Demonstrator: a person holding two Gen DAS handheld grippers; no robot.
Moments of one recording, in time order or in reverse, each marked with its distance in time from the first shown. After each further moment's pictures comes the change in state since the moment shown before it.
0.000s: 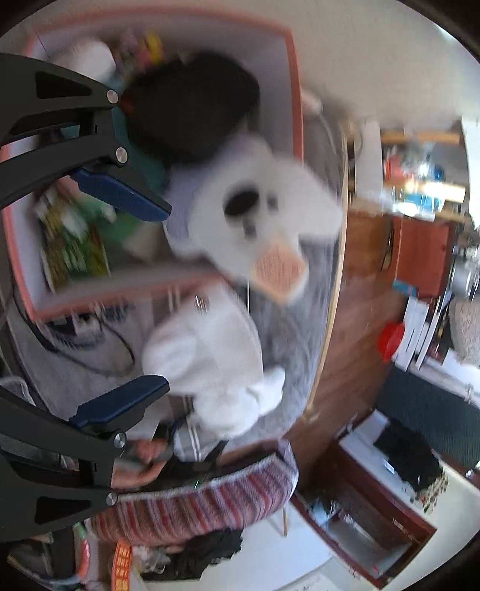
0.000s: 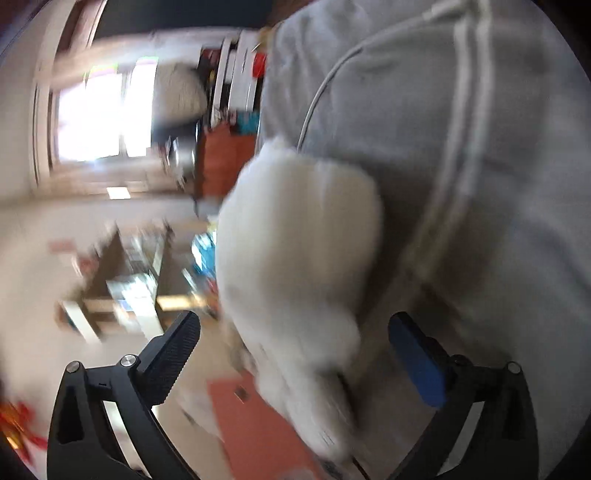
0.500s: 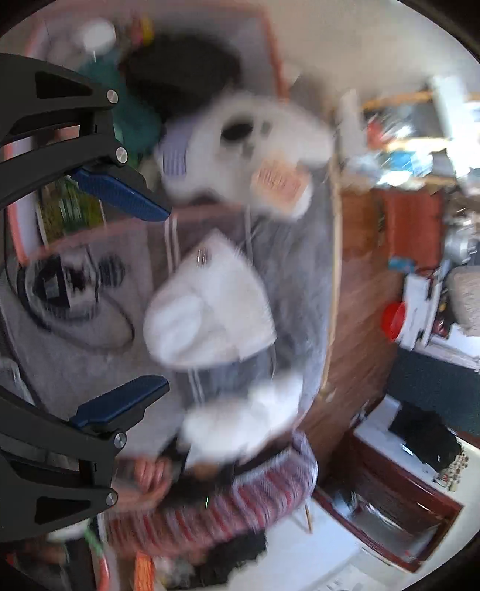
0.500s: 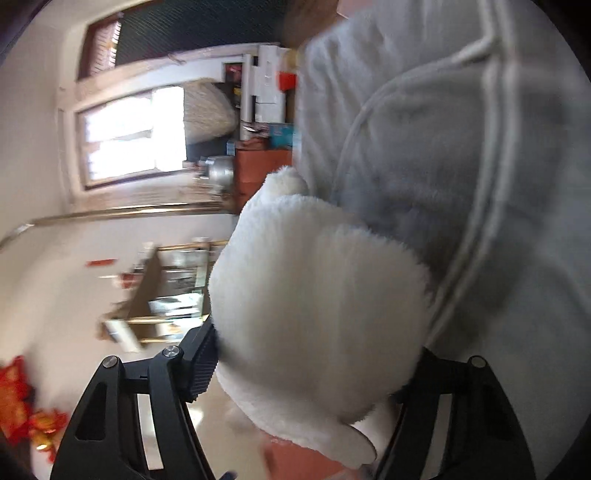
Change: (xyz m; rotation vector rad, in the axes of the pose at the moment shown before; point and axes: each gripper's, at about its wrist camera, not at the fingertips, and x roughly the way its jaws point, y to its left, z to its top) left arm -0.002 -0.076 -0.022 0.114 -0.053 0.115; right arm -0.060 0.016 -0.002 0.004 -0.012 0.187
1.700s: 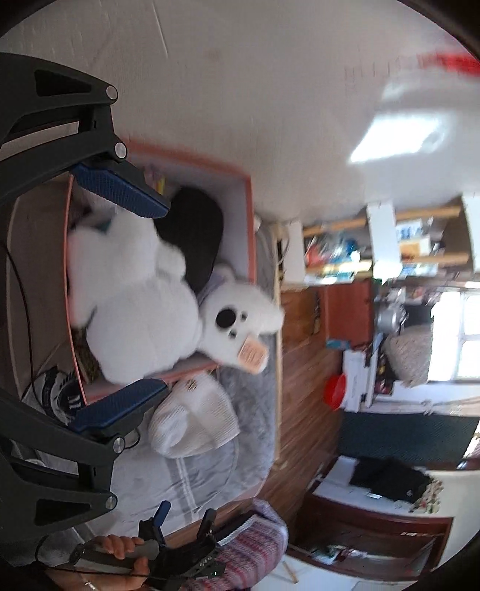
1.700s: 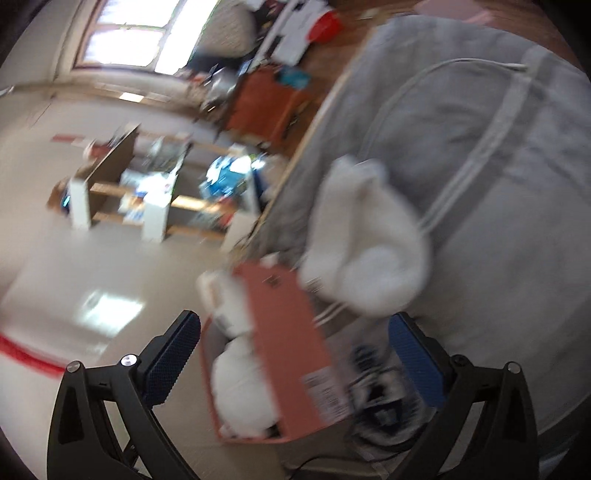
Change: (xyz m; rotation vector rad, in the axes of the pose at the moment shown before) left arm -0.118 0.087 -0.071 -0.001 -0.223 0.273; right arm 0.012 0.094 -0.130 -0.302 0.179 -0.341
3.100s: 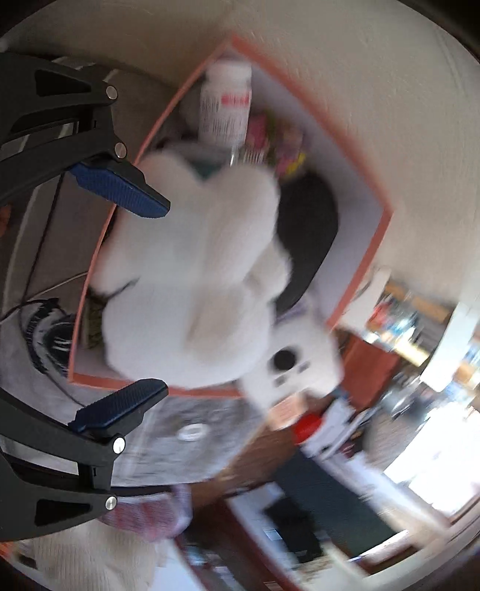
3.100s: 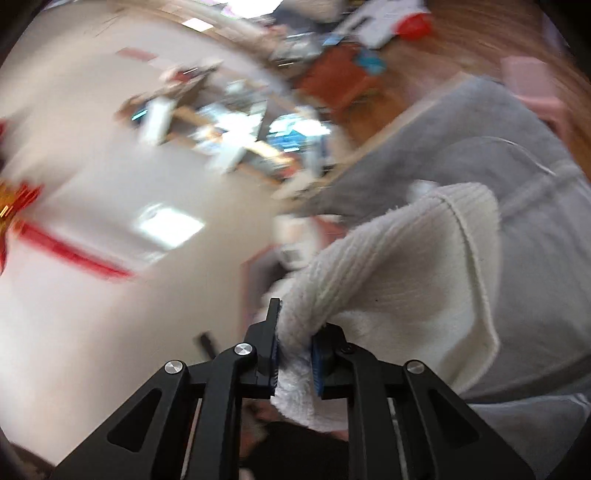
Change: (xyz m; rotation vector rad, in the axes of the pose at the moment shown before) left arm 0.070 0.052 -0.075 -0.588 0.105 -0.100; right arm -0.135 0.177 -0.041 -0.377 0.210 0.095
